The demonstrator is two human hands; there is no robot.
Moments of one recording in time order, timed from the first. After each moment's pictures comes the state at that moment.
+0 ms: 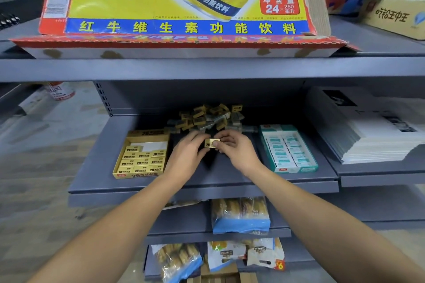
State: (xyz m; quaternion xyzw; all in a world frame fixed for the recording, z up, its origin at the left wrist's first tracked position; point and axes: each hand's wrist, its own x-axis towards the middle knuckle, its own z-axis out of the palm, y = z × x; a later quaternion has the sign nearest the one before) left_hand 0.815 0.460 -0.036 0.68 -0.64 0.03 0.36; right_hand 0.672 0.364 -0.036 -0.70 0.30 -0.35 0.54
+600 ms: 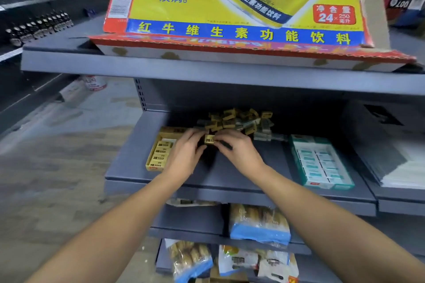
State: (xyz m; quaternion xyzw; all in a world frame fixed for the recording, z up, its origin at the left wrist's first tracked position) left_hand 0.870 0.506 -0.031 0.73 -0.57 0.07 0.37; right_hand 0.737 0.377 -0.034 -0.90 0.12 -0.36 0.20
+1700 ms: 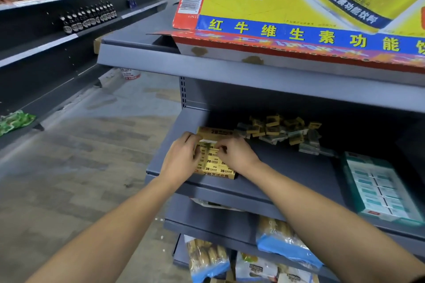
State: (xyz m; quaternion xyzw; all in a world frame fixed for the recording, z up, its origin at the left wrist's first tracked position) left_hand 0.953 0.567 -0.048 0.81 -0.48 0.06 0.32; right_hand 0.844 0.420 -0.039 -0.94 0.21 -0.13 0.23
